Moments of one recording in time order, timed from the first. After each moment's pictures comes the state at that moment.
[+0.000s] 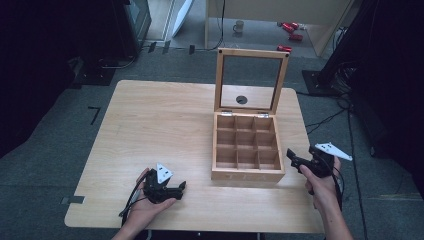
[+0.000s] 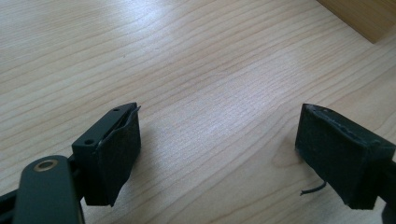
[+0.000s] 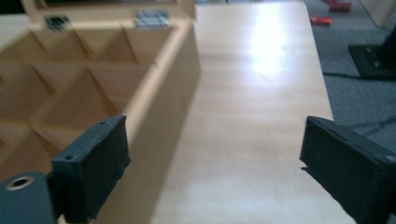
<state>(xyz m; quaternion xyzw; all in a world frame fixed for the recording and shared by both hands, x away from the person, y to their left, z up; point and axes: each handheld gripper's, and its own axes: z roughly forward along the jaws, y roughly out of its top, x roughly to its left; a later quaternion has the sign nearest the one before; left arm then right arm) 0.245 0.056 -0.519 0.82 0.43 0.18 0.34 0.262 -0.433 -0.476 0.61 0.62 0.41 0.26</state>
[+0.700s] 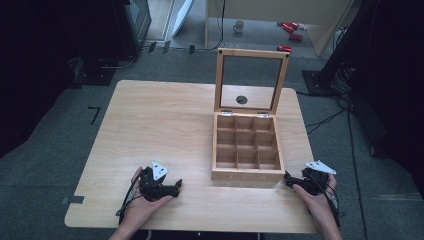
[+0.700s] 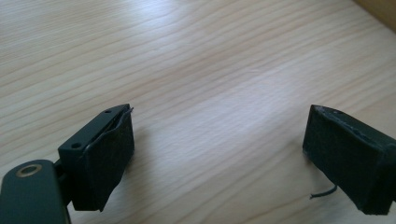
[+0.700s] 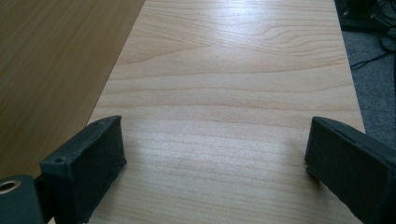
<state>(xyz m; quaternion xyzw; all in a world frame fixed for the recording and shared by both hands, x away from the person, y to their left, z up) 0.255 0.073 -0.519 0.81 0.46 0.19 0.32 0.238 -0.423 -0.526 0.63 0.67 0.29 0.26</state>
